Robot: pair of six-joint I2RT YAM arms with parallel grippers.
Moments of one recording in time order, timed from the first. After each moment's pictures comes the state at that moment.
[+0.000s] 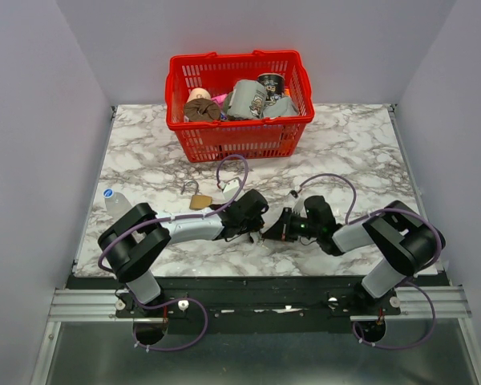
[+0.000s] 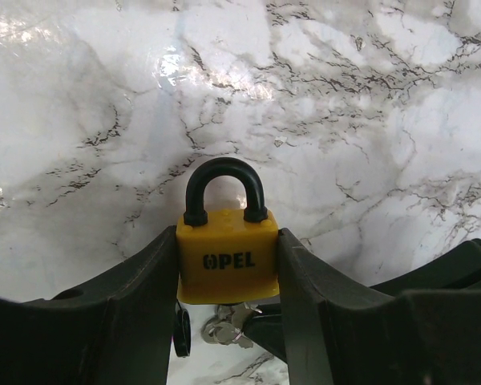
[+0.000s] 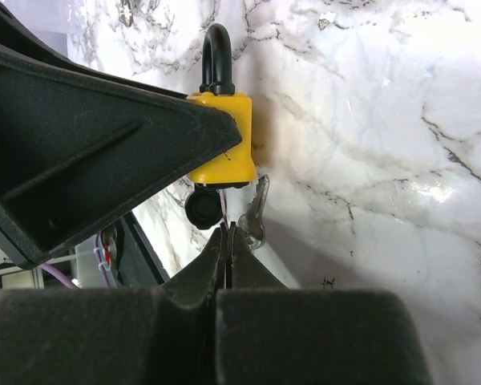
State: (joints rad) left arm -0.94 1.65 0.86 -0.15 -0.32 -1.21; right arm 0.59 1.62 0.35 0.74 -0.50 0.83
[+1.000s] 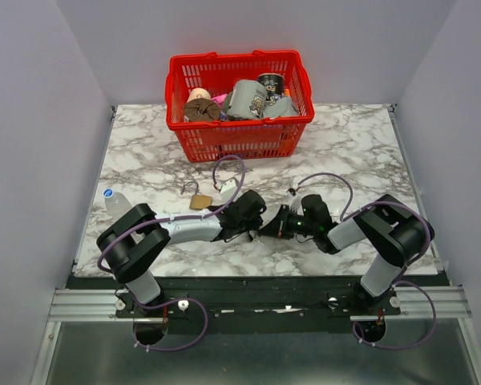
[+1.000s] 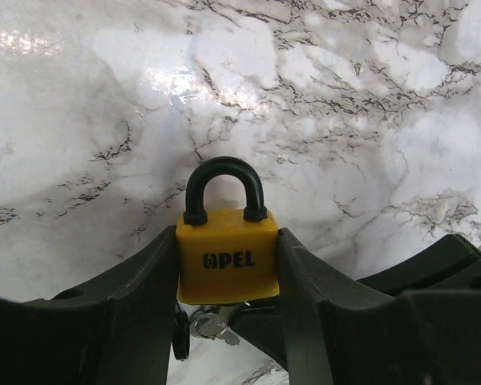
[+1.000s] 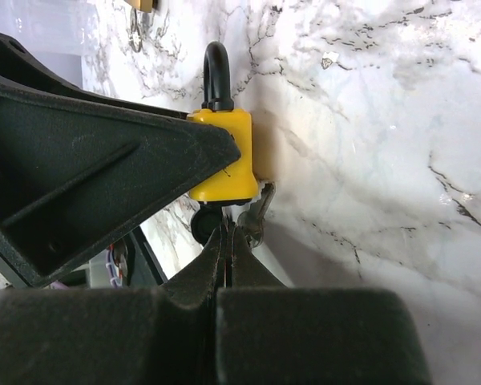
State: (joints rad) left arm -0.94 1.64 0.83 -0.10 -0.35 -1.25; right arm 0.60 1.71 0.38 0.84 -0.49 0.89
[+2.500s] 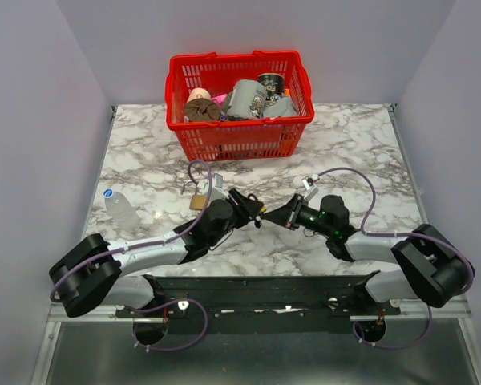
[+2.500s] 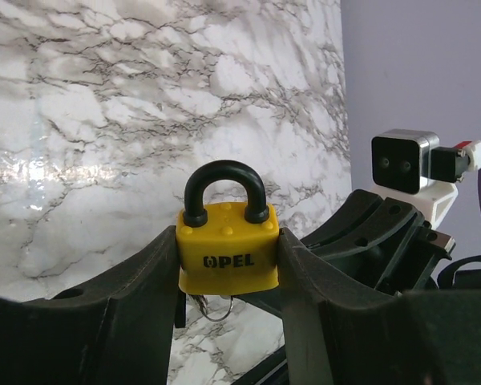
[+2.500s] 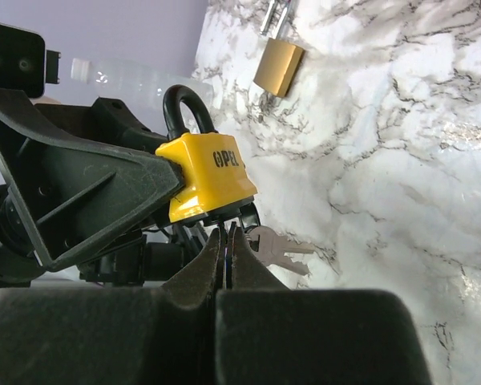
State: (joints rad) left arm -0.94 1.27 0.51 0.42 -0.32 -1.15; right arm 0.58 1.37 0.30 0.89 -0.42 1.00
